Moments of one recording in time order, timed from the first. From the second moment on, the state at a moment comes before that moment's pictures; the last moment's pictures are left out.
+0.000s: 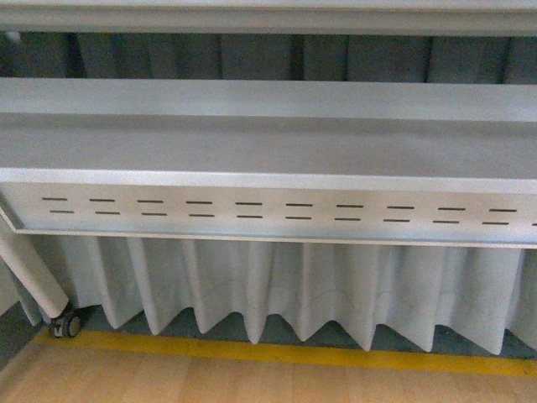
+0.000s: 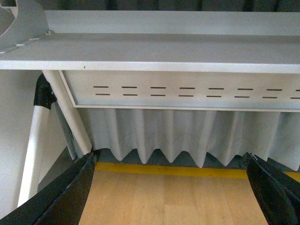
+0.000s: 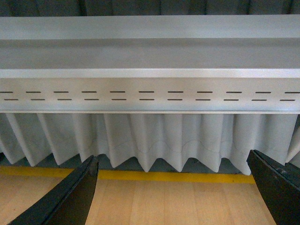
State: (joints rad) left arm 0.00 0.00 0.01 0.00 0.00 0.00; right arm 0.00 0.00 0.01 0.00 0.00 -0.01
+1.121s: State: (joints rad) left arm 0.00 0.00 0.01 0.00 0.00 0.00; right arm 0.00 0.00 0.01 0.00 0.00 -0.01
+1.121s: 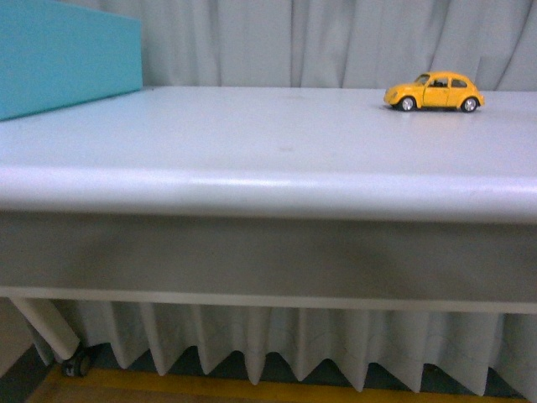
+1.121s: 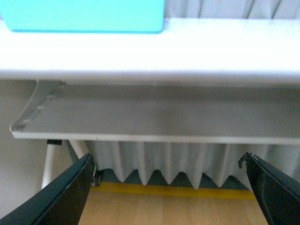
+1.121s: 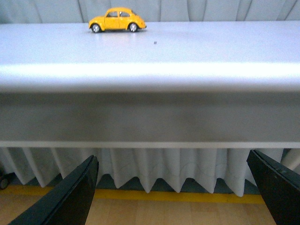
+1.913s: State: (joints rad) left arm 0.00 0.00 0.01 0.00 0.00 0.00; right arm 0.00 0.00 0.01 0.00 0.00 -0.01
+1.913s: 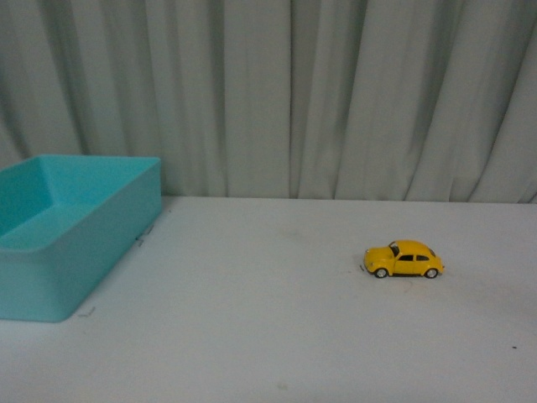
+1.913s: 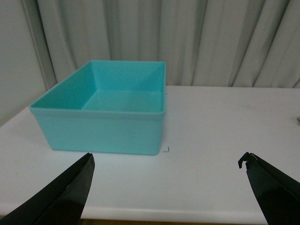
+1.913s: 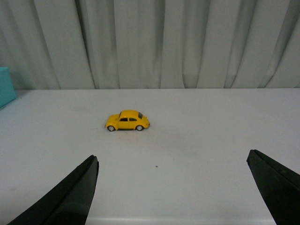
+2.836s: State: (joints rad) left arm 0.00 0.00 0.01 0.00 0.00 0.00; right arm 0.00 0.00 0.01 0.00 0.00 -0.01
